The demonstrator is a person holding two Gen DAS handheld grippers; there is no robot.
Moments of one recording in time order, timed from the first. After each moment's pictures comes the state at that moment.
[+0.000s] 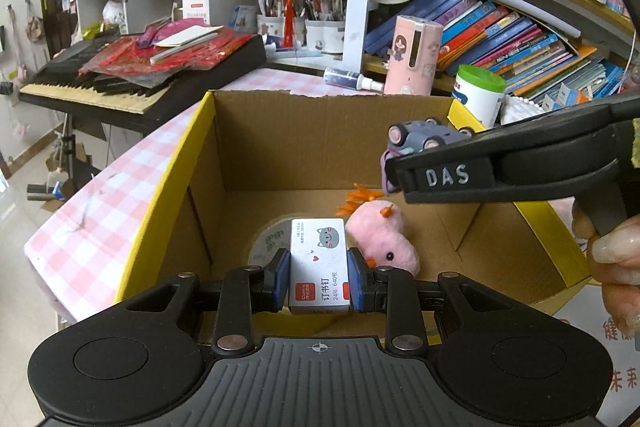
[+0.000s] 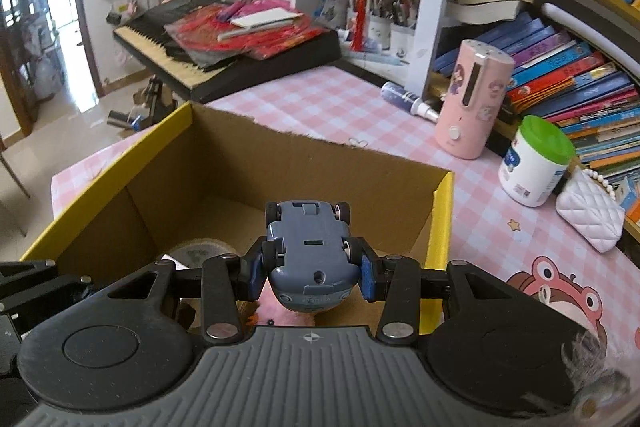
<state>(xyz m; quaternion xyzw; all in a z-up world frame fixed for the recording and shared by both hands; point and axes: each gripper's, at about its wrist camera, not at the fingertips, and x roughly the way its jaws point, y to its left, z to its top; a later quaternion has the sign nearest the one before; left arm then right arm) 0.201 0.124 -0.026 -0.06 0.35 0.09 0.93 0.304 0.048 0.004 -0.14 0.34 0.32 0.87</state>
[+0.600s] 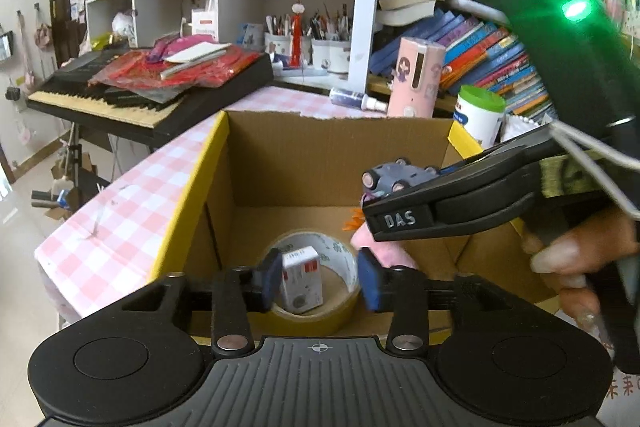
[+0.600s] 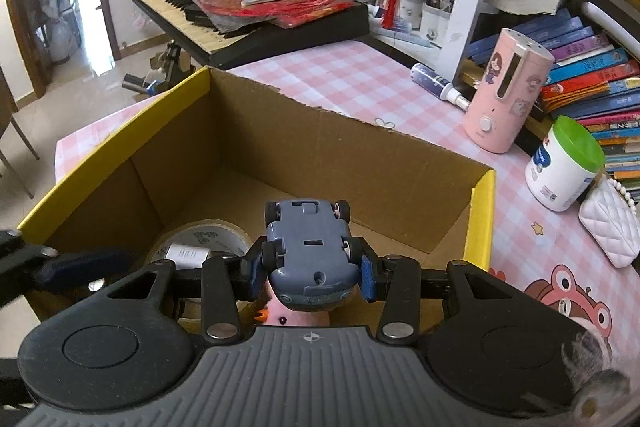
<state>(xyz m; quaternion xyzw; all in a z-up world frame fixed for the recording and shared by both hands) 0.185 0.128 -0.014 -0.06 0.32 0.10 0.94 0.314 0.072 -0.010 -0.18 0.37 0.34 0.85</state>
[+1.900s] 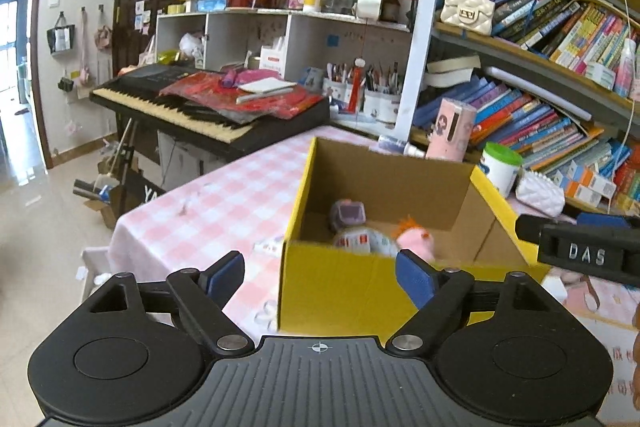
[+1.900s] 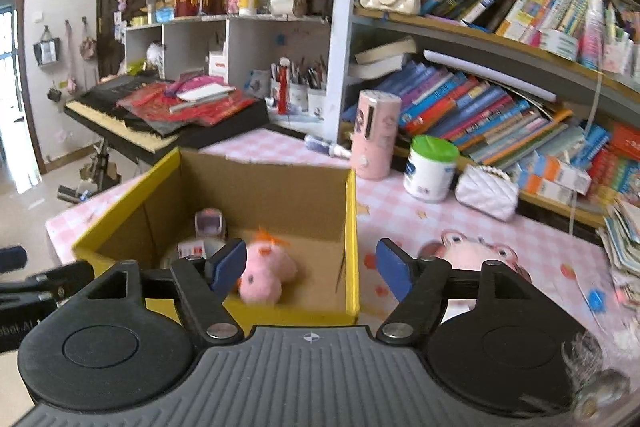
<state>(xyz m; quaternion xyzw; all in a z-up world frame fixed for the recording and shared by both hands) 0.073 0.143 0.008 -0.11 0.25 0.16 0.95 0.162 -0.018 0.032 -0.09 0.23 0.20 0.95</state>
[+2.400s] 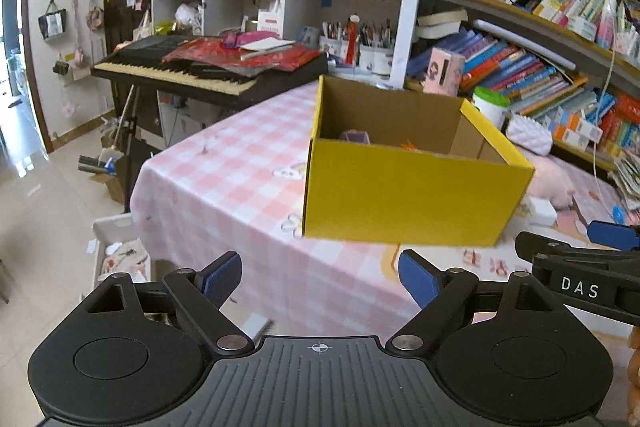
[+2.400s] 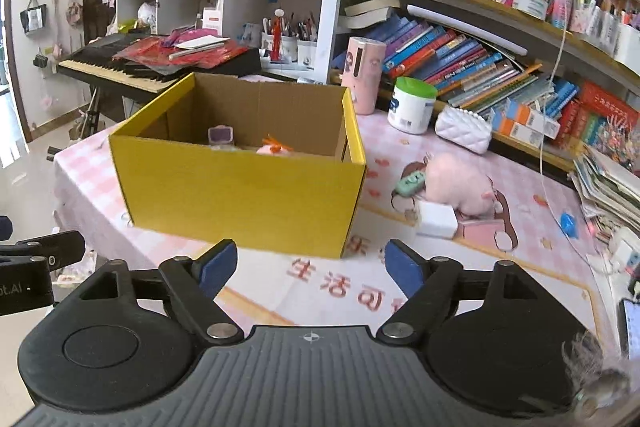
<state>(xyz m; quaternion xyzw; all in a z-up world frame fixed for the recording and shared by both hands) 0.006 0.137 -0.008 -0.09 0.30 0.14 0.94 0.072 -0.025 -0.005 -0.10 0.28 0.16 0.94</state>
